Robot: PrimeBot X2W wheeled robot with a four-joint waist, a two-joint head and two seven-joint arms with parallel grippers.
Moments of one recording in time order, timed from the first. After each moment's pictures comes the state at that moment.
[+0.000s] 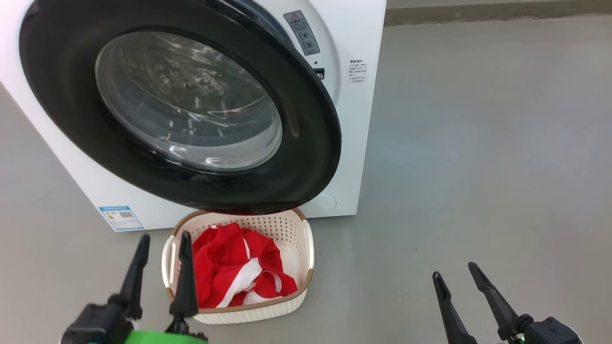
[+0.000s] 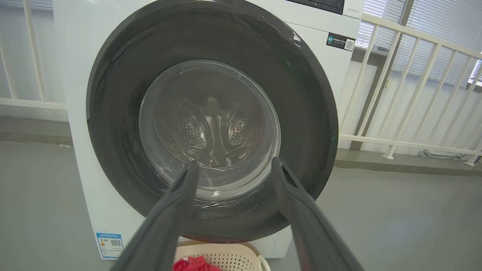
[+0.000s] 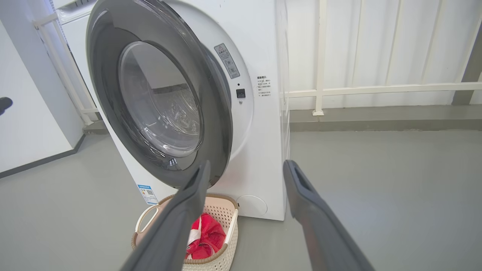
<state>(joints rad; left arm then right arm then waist) -0.04 0.25 -0.40 -0.11 -0.52 0.26 -0.25 0.19 -0.04 0.08 -0.12 0.18 0.13 -0.22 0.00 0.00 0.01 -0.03</state>
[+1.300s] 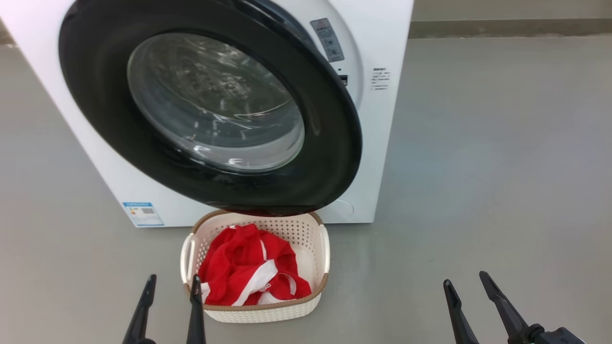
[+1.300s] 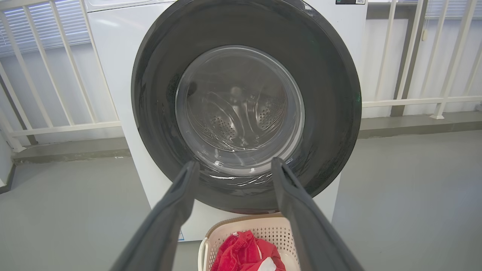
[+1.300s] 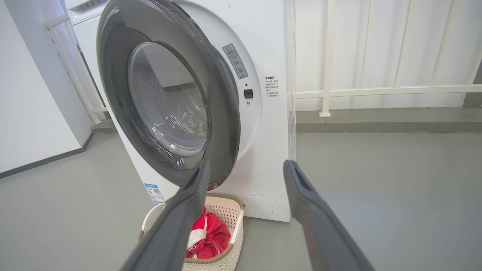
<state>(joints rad) 0.12 0.23 -0.39 -0.13 -0.26 0.32 -0.25 0.23 -0.04 0.05 -0.13 0.18 0.13 -0.23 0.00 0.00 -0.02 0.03</state>
